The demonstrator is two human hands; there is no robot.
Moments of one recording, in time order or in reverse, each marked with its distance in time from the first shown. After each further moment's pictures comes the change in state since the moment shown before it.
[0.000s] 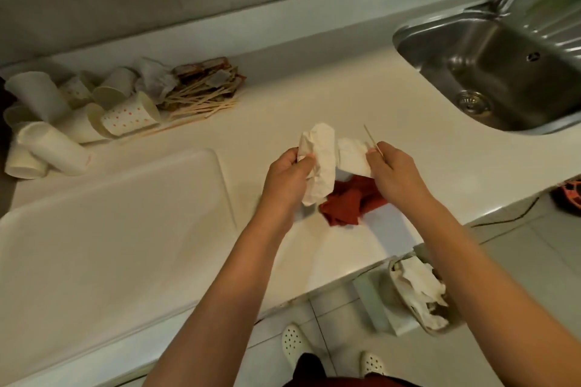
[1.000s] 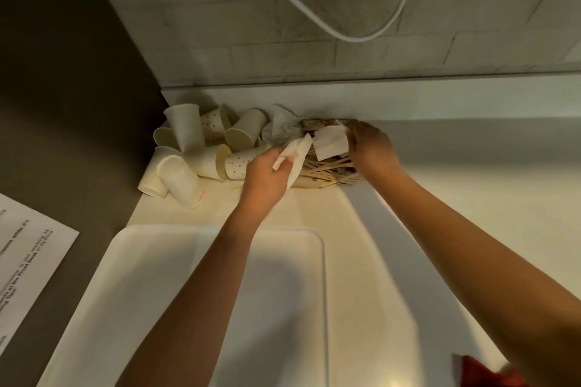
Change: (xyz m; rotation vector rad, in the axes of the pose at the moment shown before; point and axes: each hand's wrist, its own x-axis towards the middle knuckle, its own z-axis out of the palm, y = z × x) left_hand 0.154 0.064 -0.194 0.551 0.550 0.240; right_hand 0.227 -0.173 0.185 -0.410 -0.136 -0.616
